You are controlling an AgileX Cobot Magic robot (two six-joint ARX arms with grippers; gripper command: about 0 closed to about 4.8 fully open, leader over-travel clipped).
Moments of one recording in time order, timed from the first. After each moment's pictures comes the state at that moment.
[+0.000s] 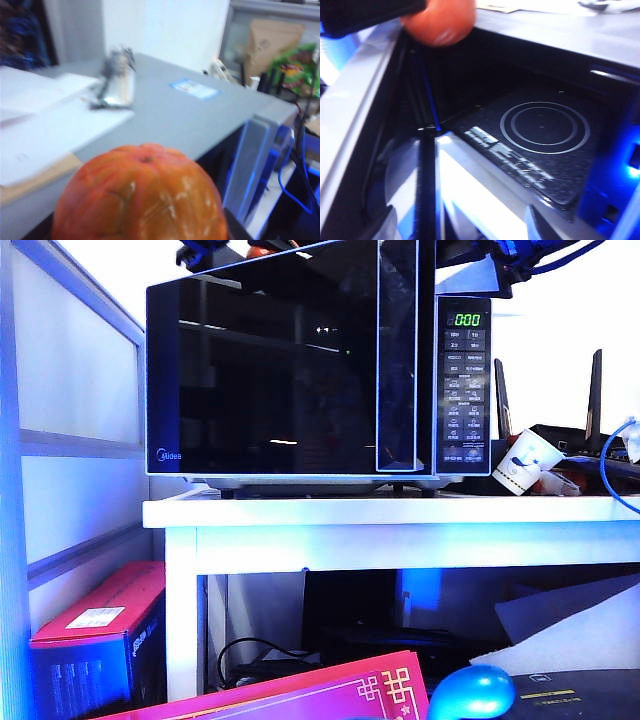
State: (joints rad) left arm -0.29 1.94 1.99 -0.09 0.48 0.01; right arm 0.10 1.62 1.45 -0.04 -0.86 -0.11
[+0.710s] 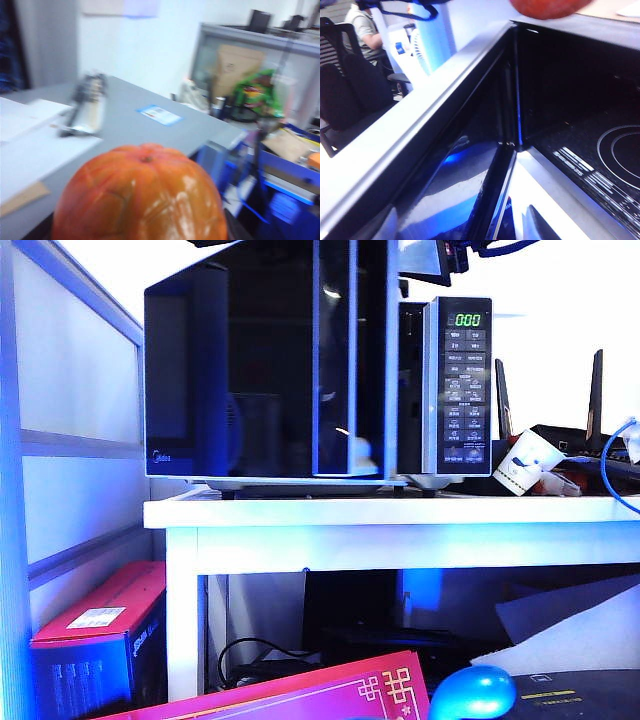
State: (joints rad) left arm -0.29 1.89 1.99 -0.08 0.57 -0.08; right arm 0.23 1.62 1.45 -0.03 -0.99 -0.08
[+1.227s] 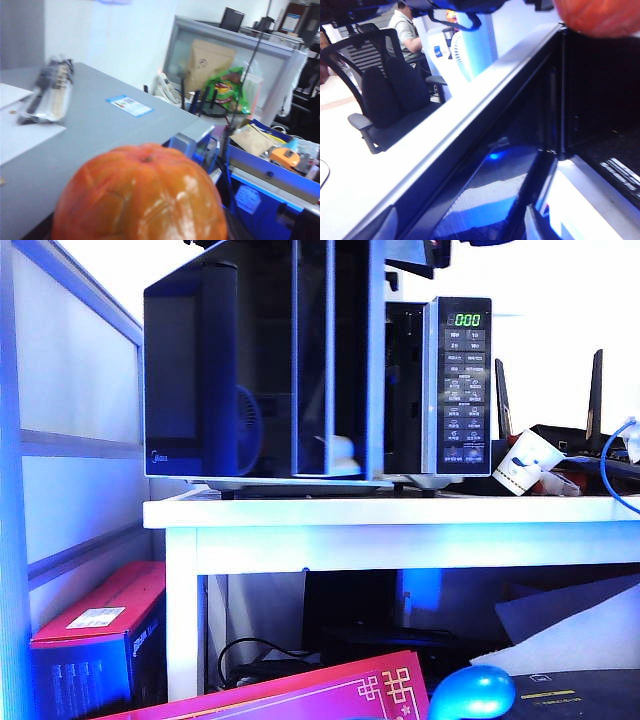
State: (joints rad) left arm -0.29 1.89 1.99 -0.10 0.67 -0.15; right arm 0.26 1.62 1.45 -0.03 -1.09 -0.05
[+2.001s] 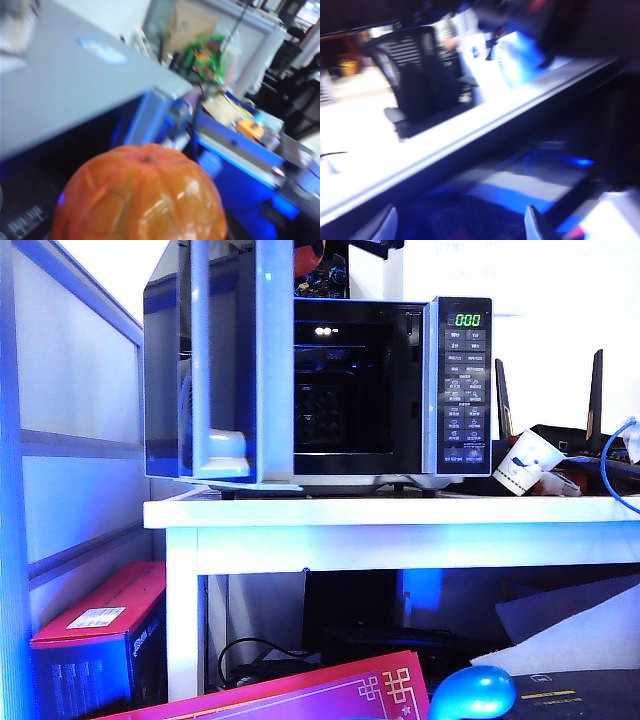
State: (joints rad) left arm -0.29 1.89 1.99 -0.28 0.77 -0.20; right arm 0.37 1.61 1.45 0.01 -1.10 -0.05
